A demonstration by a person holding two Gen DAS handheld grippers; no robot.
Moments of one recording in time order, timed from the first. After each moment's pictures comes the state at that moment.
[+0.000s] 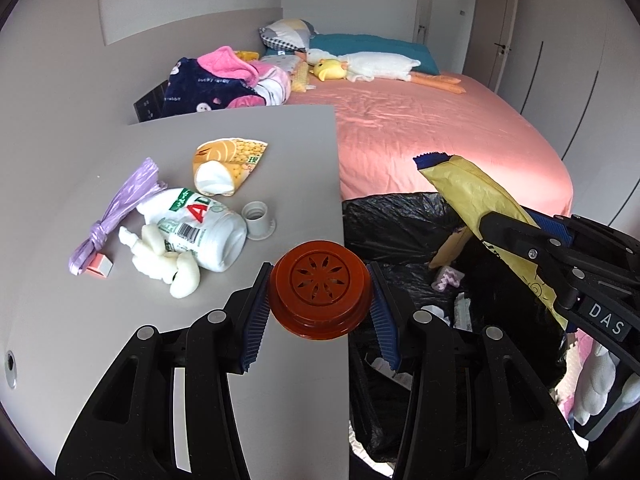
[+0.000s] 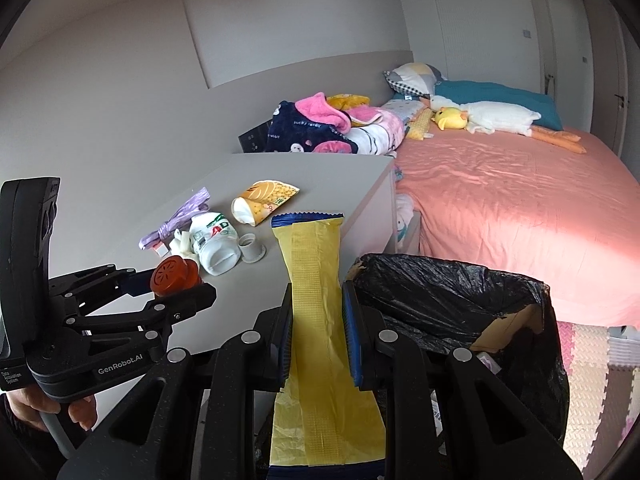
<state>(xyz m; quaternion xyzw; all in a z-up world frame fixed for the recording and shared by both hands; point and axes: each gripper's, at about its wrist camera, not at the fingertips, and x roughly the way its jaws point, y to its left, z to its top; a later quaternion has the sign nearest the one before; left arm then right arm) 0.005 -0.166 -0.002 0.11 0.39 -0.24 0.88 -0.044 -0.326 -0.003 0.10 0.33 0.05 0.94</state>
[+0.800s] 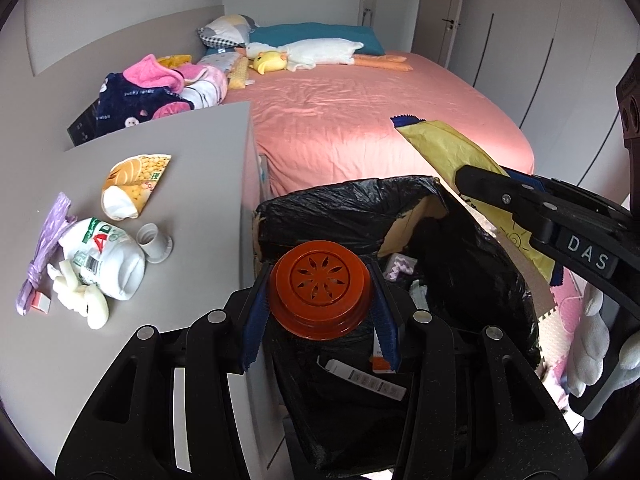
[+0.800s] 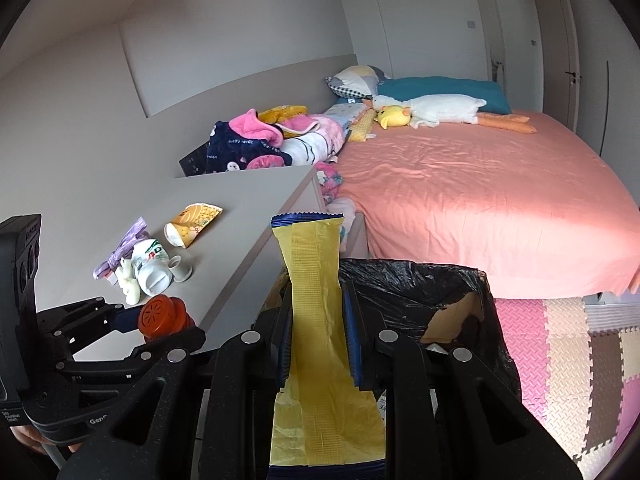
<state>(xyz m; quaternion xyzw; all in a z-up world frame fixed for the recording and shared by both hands) -0.005 -0.233 -0.015 0.14 0.40 -0.33 0.84 -0.060 -0.394 -0.006 0.14 0.32 -0.04 0.94</state>
